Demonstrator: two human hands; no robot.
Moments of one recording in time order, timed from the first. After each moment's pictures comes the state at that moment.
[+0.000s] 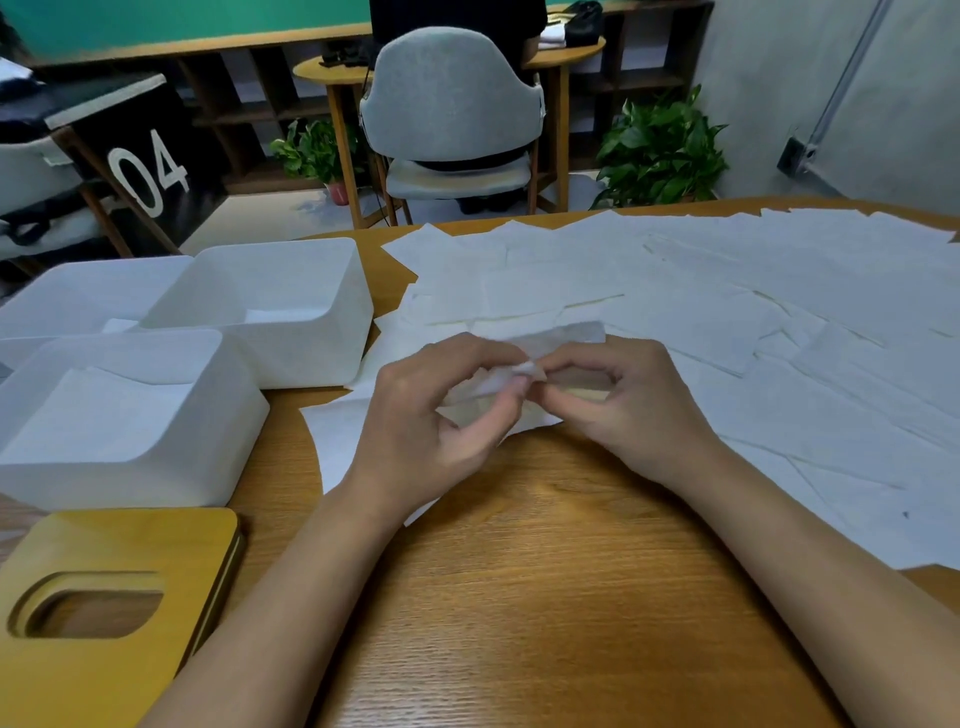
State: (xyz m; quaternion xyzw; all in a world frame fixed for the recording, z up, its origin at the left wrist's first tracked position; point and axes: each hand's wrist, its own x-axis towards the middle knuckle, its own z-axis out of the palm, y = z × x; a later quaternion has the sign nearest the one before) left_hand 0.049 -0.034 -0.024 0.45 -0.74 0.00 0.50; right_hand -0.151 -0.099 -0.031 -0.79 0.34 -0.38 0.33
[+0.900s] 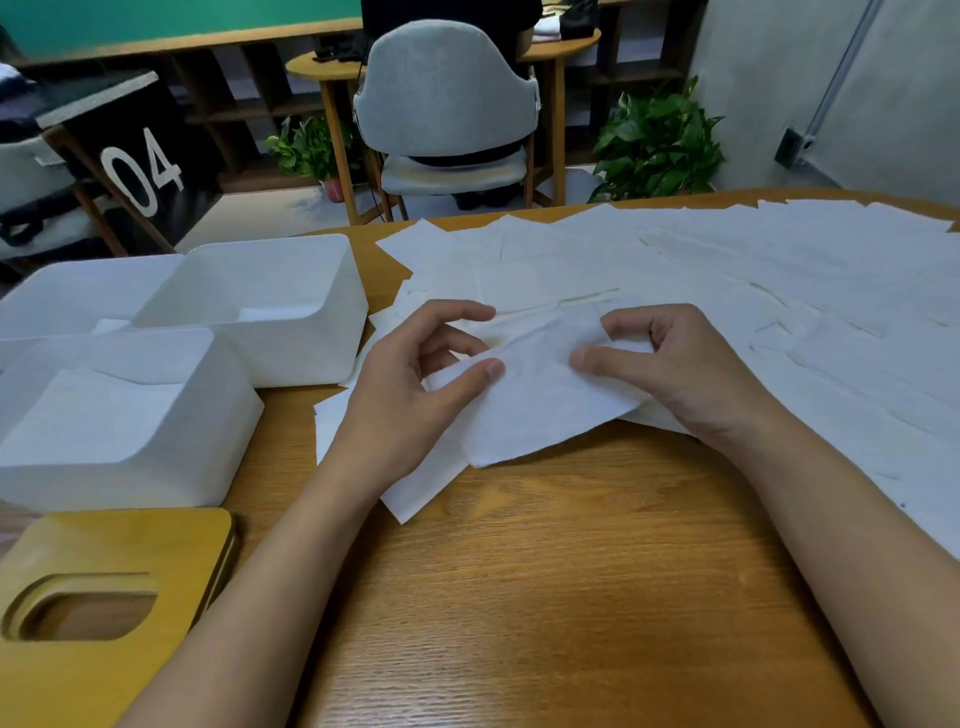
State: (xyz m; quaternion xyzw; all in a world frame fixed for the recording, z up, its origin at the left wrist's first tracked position) left_hand 0.061 -0.042 -0.021 0.54 -0.61 -0.27 0.51; right_hand -0.181 -0.122 -0.016 -0.67 0.41 -0.38 0.50
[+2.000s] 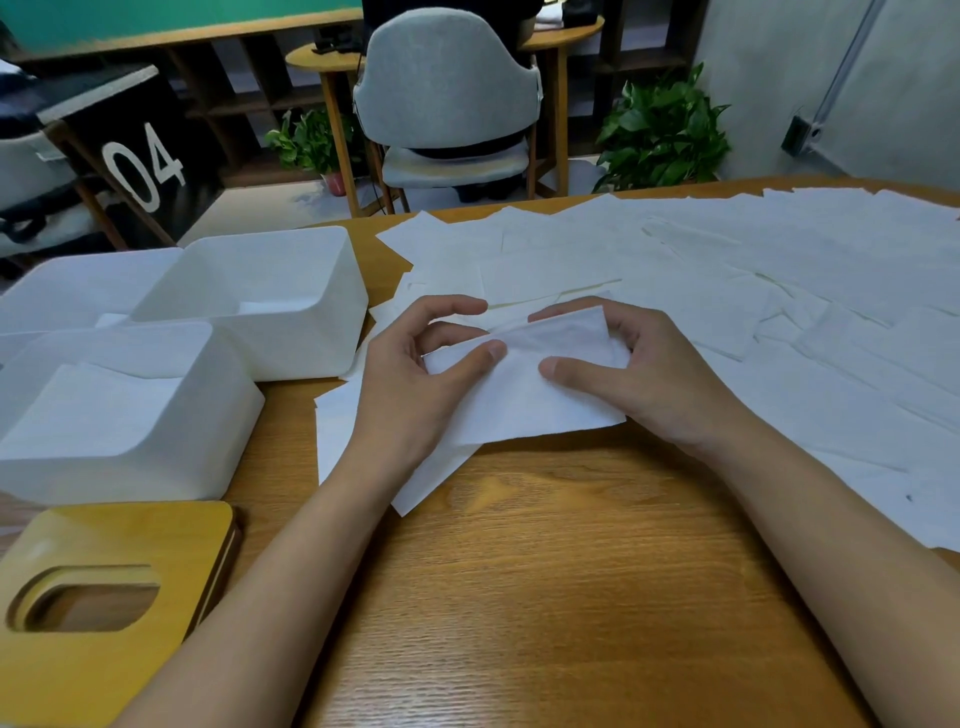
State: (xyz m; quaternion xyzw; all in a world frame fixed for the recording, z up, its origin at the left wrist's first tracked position) left_hand 0.047 -0.044 -0.024 0.57 -0.53 -0.30 0.55; right_hand -0.165 -0.109 -0.020 -0.72 0.37 -0.35 0.47
